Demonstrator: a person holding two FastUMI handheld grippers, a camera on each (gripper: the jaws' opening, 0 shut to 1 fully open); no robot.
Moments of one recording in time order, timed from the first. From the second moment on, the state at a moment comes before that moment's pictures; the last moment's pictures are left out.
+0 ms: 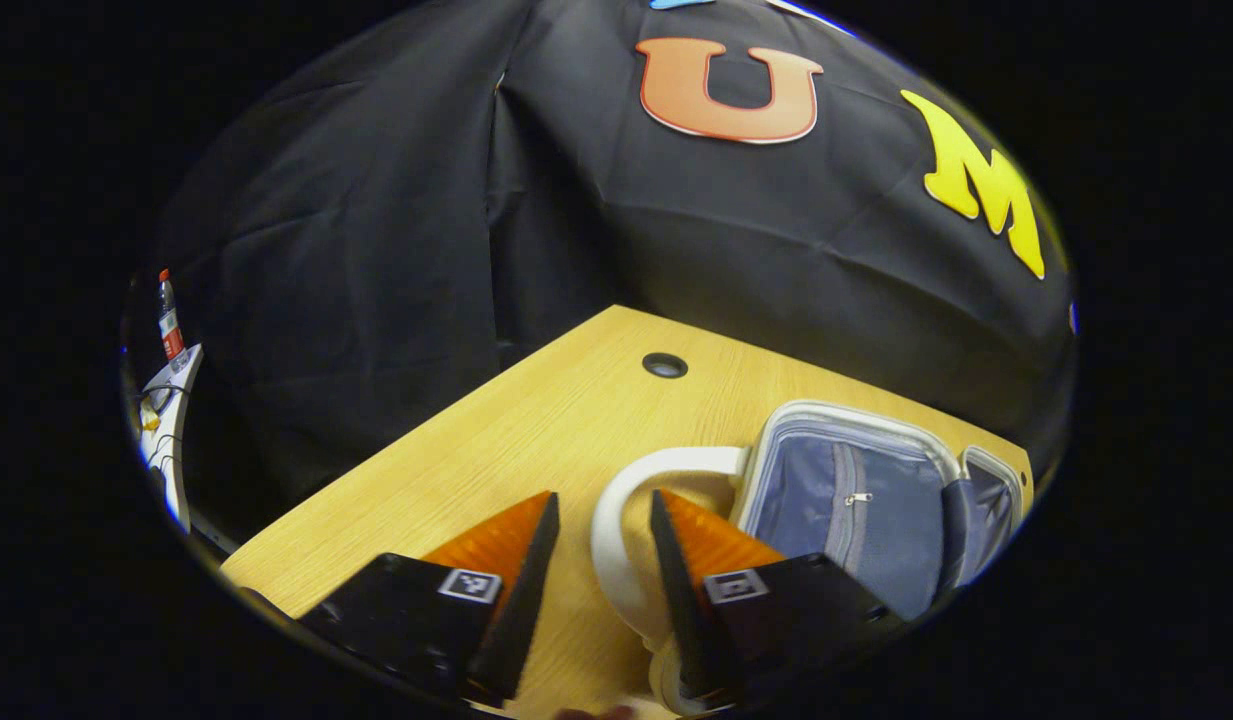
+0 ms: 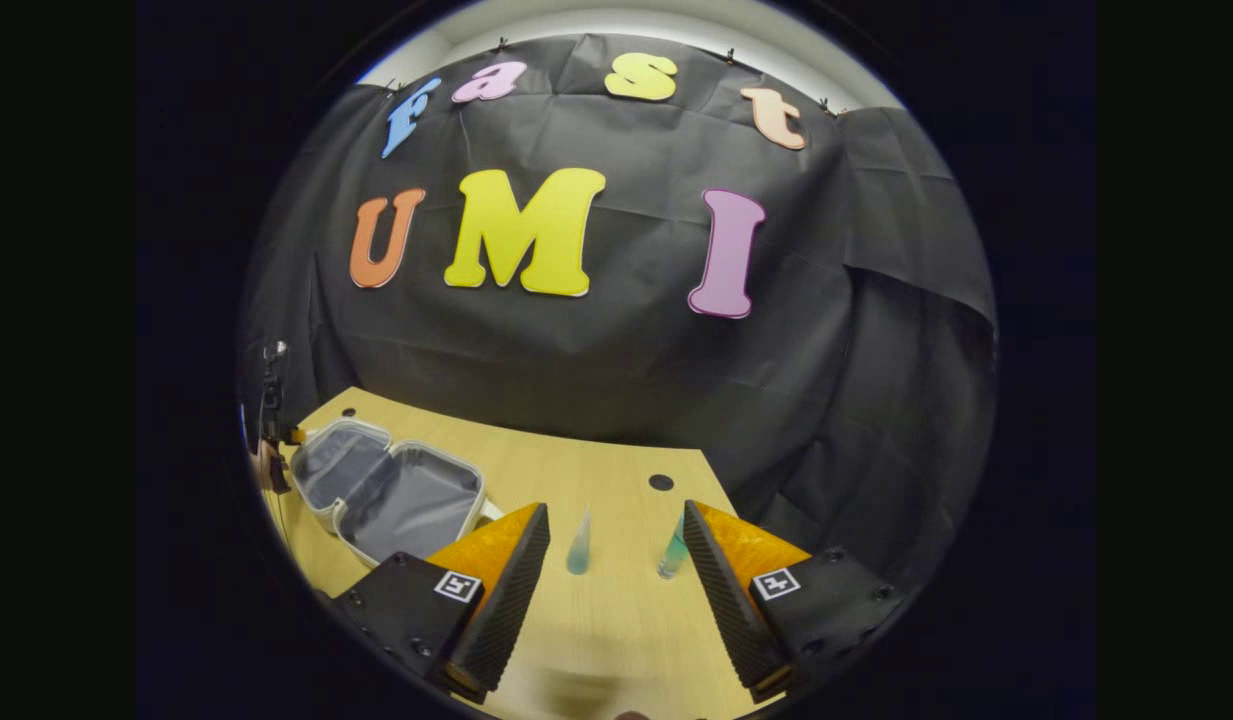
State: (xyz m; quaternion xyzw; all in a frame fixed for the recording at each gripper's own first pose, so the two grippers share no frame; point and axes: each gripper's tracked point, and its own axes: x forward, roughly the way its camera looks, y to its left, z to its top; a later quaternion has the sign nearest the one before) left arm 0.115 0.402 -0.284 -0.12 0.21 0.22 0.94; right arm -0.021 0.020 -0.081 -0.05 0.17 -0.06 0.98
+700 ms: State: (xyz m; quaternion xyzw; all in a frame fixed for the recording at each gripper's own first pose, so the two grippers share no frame) left arm 0.049 0.101 -0.098 0.00 0.06 0.16 0.98; right arm -0.019 -0.040 -0.084 -0.01 0.14 -0.02 0.99
